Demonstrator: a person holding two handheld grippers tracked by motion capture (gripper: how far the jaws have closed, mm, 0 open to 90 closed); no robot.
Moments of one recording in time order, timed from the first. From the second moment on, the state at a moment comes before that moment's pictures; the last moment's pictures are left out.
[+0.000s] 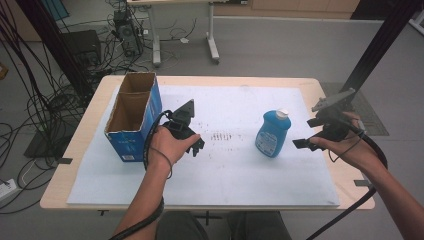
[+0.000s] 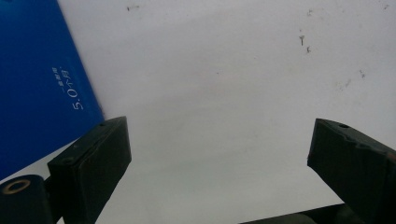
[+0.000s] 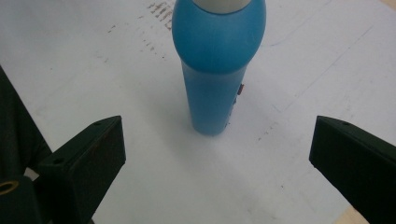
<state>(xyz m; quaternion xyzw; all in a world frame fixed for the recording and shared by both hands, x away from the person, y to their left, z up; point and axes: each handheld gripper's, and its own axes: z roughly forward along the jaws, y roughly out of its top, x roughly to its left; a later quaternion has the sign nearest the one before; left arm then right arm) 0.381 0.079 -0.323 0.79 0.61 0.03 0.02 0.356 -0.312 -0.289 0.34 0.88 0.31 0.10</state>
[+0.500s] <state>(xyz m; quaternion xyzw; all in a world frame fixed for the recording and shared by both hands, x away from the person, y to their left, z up) 0.379 0.076 -0.326 0.80 0.60 0.04 0.02 0.354 -0.306 -0.323 0.34 0.87 0.34 0.13</state>
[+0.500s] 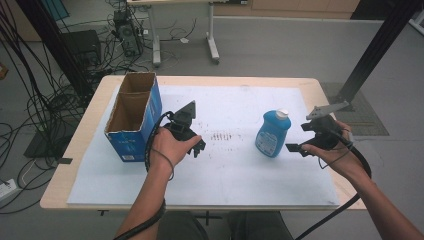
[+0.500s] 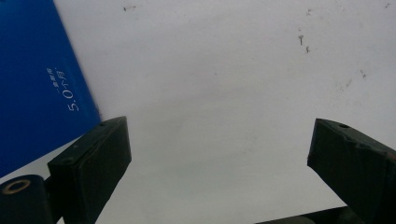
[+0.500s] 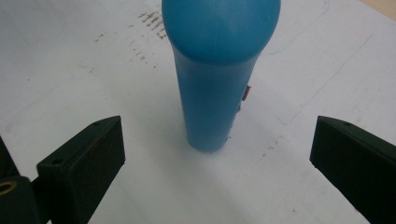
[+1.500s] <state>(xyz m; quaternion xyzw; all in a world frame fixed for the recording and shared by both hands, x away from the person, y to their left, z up) 0.379 0.078 -0.329 0.79 0.61 0.04 0.01 0.364 -0.283 -0.373 0.36 0.83 0.39 0.17</state>
